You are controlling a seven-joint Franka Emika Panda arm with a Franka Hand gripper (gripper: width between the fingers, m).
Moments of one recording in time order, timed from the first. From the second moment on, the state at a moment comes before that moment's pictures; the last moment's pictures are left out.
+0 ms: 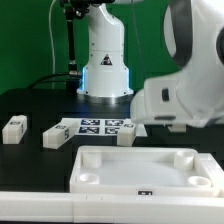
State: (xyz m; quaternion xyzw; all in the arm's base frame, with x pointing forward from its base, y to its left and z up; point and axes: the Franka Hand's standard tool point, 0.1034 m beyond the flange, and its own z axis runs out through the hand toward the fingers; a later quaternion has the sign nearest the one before) arm 0.478 0.110 0.071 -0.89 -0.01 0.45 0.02
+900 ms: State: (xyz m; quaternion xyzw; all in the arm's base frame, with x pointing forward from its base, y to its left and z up) arm 0.539 0.097 0.125 -0.96 -0.02 0.29 0.04
